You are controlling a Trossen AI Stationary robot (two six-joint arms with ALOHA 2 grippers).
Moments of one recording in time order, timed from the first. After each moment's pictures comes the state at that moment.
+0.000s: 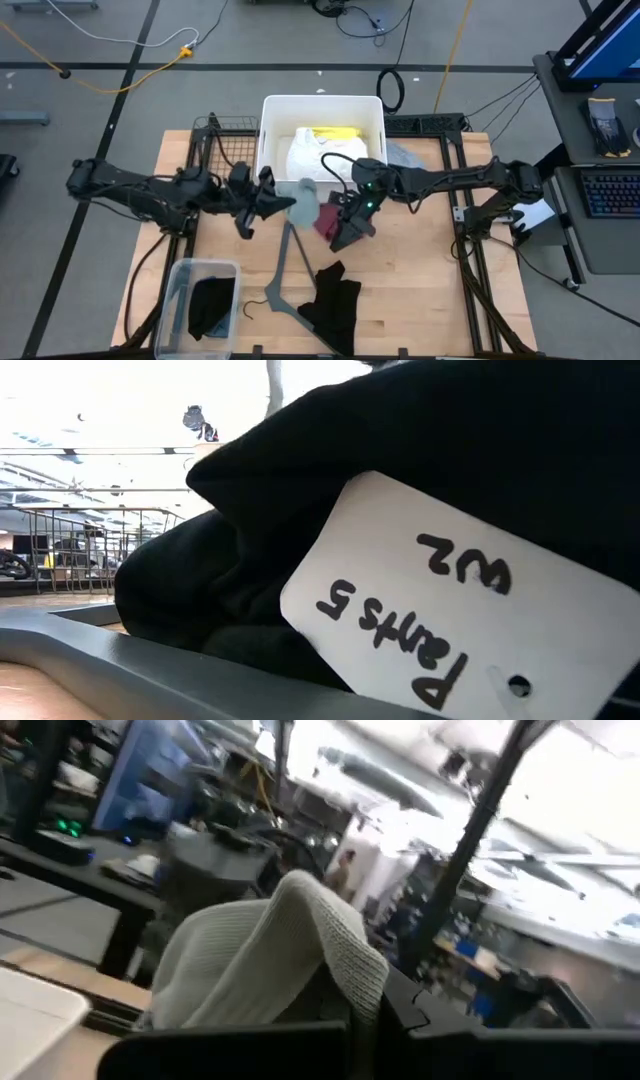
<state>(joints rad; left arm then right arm) -0.16 1.10 0.86 0.52 -0.07 -0.42 -0.06 1.57 1.19 0.05 -0.96 0.85</state>
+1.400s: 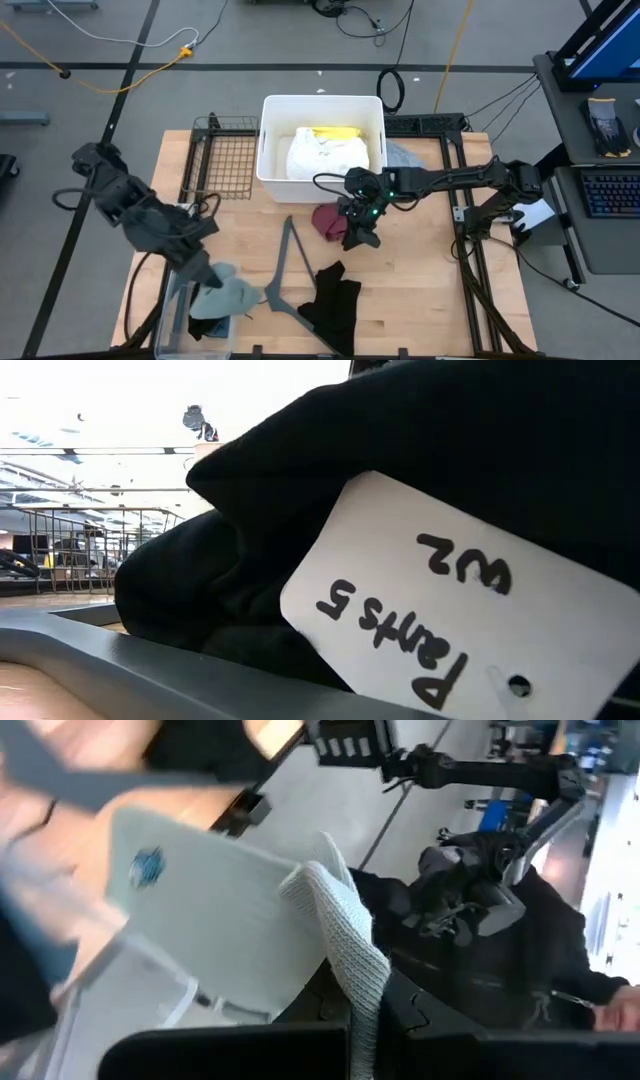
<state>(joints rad) -0.70 1.13 1.48 -0.90 0.01 -1.64 -0.06 1.57 1.19 -0.42 -0.76 0.33</state>
